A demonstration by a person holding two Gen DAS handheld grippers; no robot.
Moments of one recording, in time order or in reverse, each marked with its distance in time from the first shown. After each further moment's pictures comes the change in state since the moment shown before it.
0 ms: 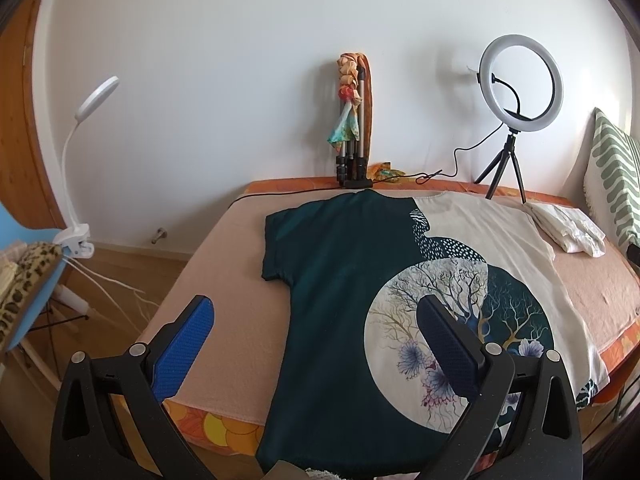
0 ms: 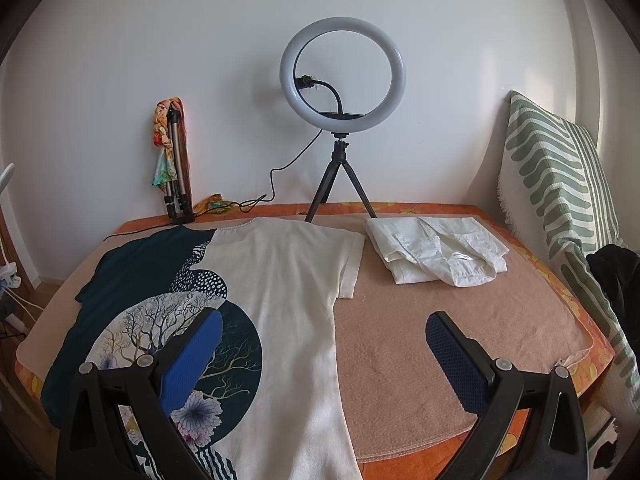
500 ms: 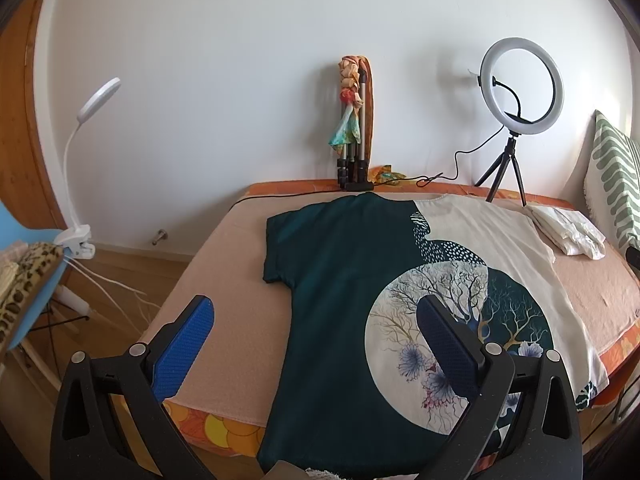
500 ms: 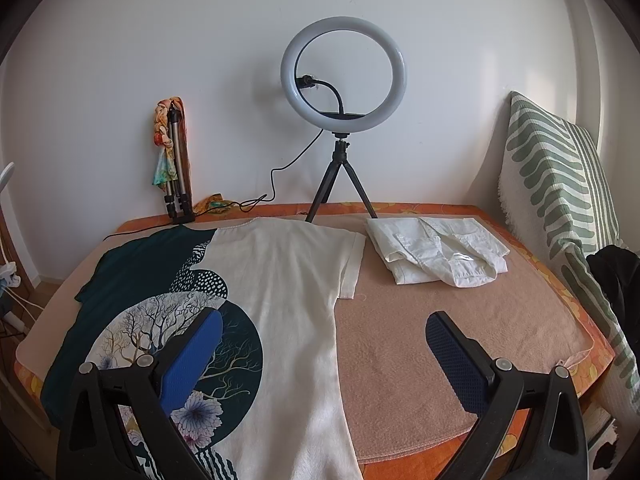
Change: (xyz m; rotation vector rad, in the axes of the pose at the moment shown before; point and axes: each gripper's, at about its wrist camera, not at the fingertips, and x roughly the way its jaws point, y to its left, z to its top) left arm -0.001 0.002 0.000 -0.002 -0.009 0.002; right arm 0.001 0.001 0.000 0.000 0.000 0.000
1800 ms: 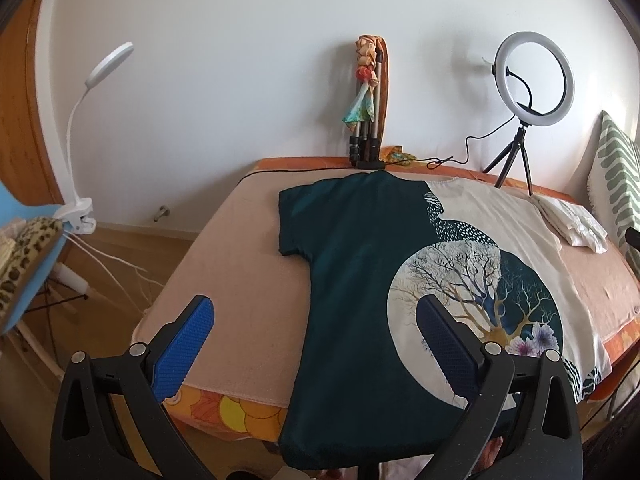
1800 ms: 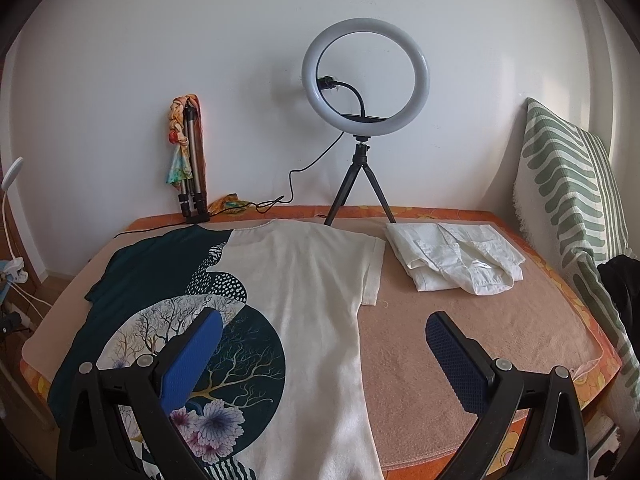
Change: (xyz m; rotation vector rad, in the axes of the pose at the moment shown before) left arm 0.007 0.032 -0.021 -0.046 0.063 -0.026; right arm 0.007 0.026 0.008 -0.031 0.001 0.033
